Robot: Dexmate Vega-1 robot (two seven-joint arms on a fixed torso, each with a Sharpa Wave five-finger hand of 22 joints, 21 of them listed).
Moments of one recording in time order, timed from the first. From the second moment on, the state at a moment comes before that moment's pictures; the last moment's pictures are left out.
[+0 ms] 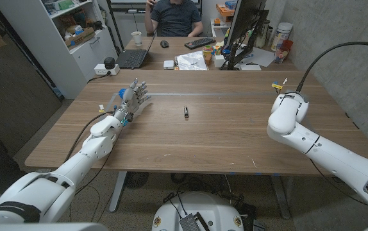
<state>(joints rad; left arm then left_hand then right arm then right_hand) 0.68 0.50 0.38 -0.94 -0.79 -0.37 -0.38 0.02 0.07 0.35 0.15 0.19 -0.04 -0.05 0.18 0.17 -0.12 0.06 0.19 0.18 -0.14 0.10 0.19 0.18 -0.10 0.20 0.40 0.20 -0.67 -0.78 -0.74 -1.94 -1.21 -1.38 0.82 1.08 -0.12 0.43 -0.14 0.20 0.62 0.01 0.27 0.21 0.37 -0.02 0.26 0.20 0.57 -0.04 0.29 0.24 1.08 -0.14 0.20 0.17</state>
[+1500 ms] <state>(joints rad) 0.72 0.52 0.37 -0.99 -0.79 -0.38 -0.36 0.02 0.07 0.35 0.15 0.19 -0.04 -0.05 0.18 0.17 -0.12 0.06 0.19 0.18 -0.14 0.10 0.19 0.18 -0.10 0.19 0.40 0.20 -0.67 -0.86 -0.73 -2.18 -1.10 -1.40 0.52 1.10 -0.14 0.43 -0.14 0.21 0.68 0.03 0.26 0.22 0.39 -0.04 0.25 0.20 0.59 -0.03 0.30 0.24 1.09 -0.13 0.20 0.17</state>
